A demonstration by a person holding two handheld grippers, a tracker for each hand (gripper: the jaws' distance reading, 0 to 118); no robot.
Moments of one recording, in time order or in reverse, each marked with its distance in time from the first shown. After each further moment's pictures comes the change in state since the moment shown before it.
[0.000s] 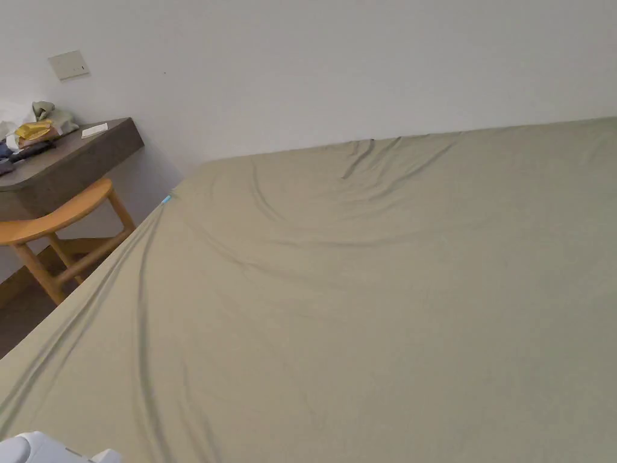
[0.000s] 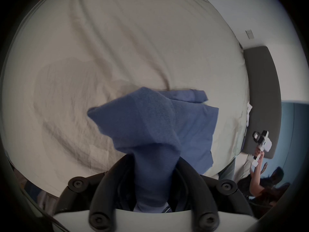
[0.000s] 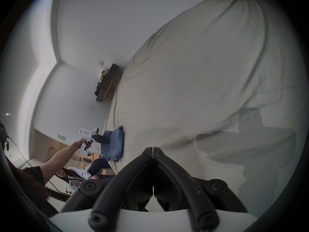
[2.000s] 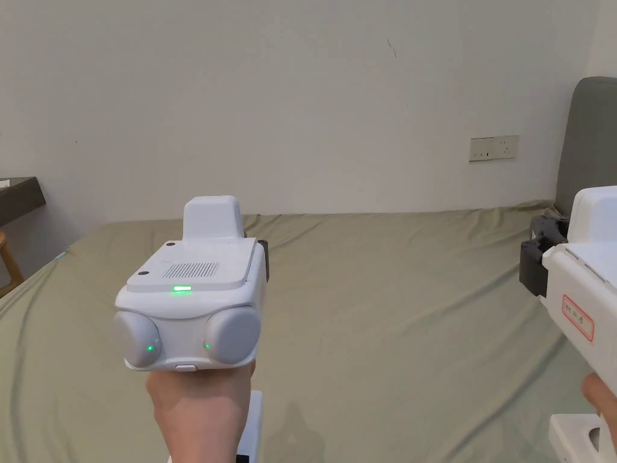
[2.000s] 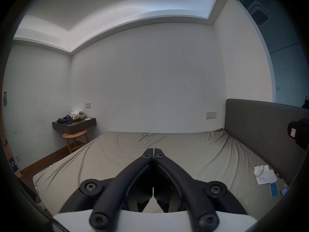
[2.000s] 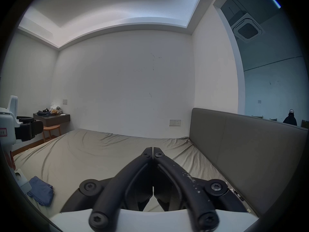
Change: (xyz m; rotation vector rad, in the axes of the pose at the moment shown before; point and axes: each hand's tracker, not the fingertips) left arm 0.565 -0.216 0.043 1.440 0.400 -0.464; right arm -0.209 0.027 0.201 0.962 -0.726 0.642
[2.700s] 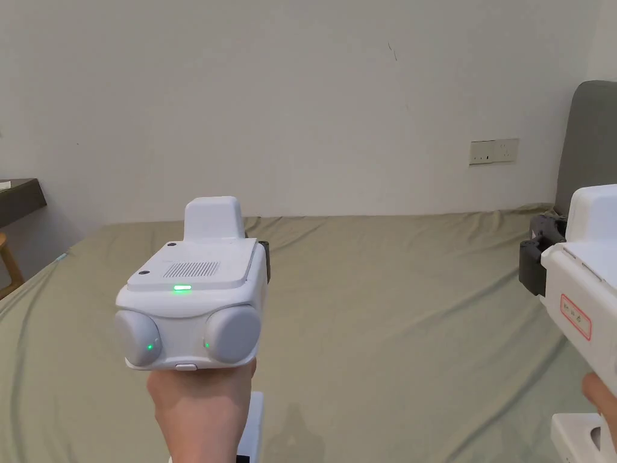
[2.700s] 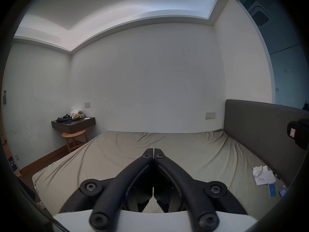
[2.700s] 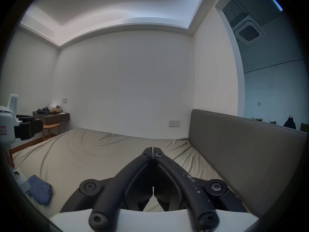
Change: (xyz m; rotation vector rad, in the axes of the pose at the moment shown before) left arm -0.001 0.002 -0.002 -0.002 -0.009 0.010; right arm -0.001 0.003 0.001 0.004 -0.007 0.018
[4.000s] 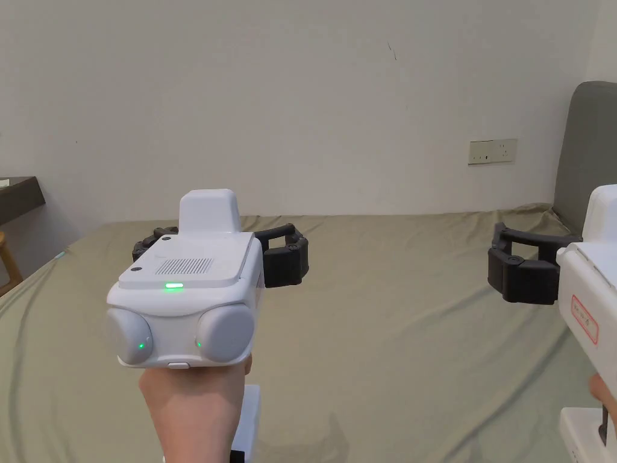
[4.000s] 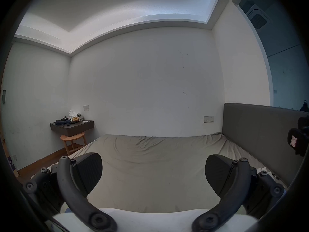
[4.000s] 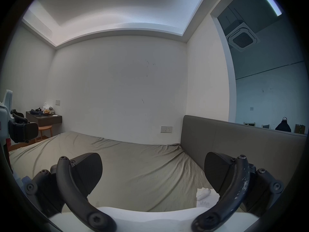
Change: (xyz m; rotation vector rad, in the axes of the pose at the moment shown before) left arm -0.004 0.008 0.010 0.035 -0.016 0.004; right arm 0.004 -0.003 0.007 0.057 -0.082 0.013
